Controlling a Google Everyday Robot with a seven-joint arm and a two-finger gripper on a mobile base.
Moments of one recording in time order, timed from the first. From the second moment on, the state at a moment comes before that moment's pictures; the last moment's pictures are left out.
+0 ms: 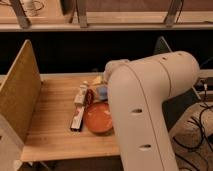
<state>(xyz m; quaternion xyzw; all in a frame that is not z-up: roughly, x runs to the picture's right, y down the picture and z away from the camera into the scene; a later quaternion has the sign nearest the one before) -0.003 -0.031 0.927 -0.19 -0.02 0.69 0.70</state>
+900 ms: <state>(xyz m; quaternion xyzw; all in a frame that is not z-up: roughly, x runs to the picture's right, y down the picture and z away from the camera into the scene) -0.003 -0.033 0.928 -0.19 -0.01 0.68 0.71</state>
